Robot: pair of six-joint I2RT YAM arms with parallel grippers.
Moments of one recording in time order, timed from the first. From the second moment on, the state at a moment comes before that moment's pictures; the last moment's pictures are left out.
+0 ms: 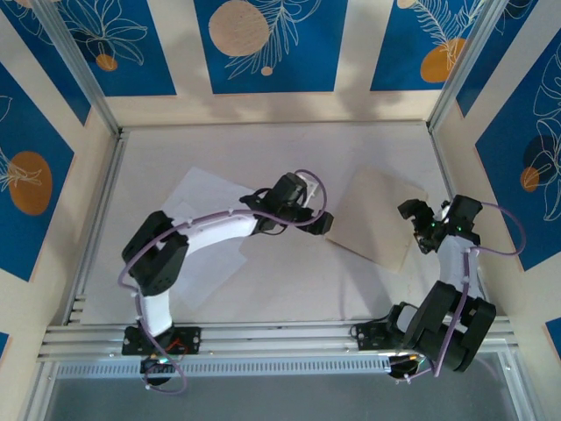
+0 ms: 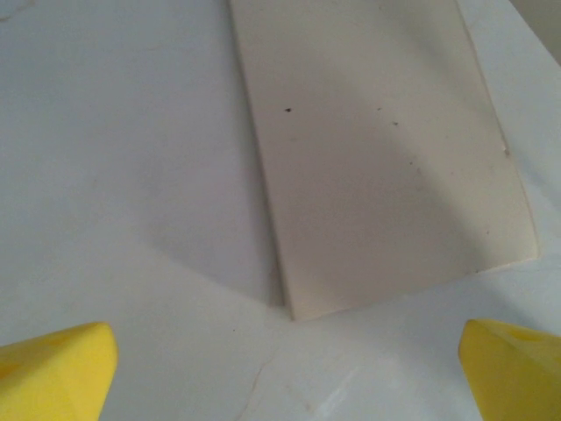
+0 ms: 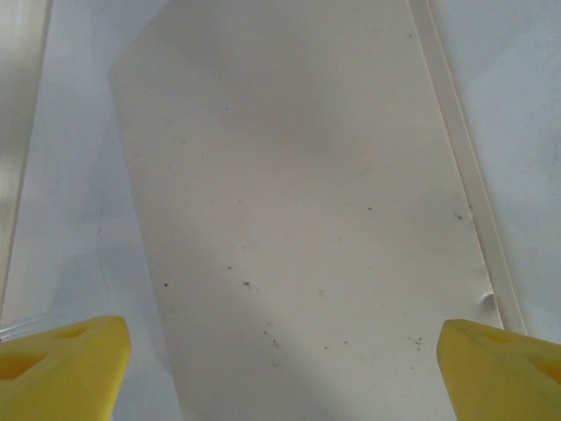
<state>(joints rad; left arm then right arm) -0.89 1.88 1.35 -0.22 0.15 -0.38 -0.51 1.16 0.66 -0.49 -0.49 0.59</state>
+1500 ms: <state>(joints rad) -0.88 2.26 1.71 -0.44 0.12 -0.57 -0.19 1.75 0.99 -0.52 -0.59 0.56</state>
